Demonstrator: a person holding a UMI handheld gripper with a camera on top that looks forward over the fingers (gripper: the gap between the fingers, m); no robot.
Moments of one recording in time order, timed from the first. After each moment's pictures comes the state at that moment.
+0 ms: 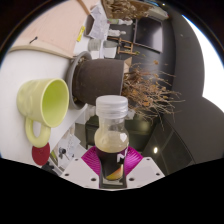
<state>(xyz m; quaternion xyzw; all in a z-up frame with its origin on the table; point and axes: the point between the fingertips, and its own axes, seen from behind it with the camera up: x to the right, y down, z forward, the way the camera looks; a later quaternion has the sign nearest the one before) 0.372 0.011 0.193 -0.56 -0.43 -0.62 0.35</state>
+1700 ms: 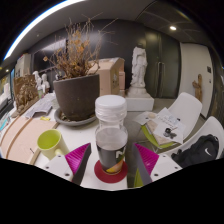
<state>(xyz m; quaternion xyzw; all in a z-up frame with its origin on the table) 0.409 -0.010 0.044 -0.86 0.01 0.00 0.51</state>
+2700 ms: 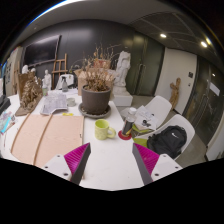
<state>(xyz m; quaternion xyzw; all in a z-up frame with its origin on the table) 0.232 -0.272 0.208 -0.87 0.08 -0.12 0.47</state>
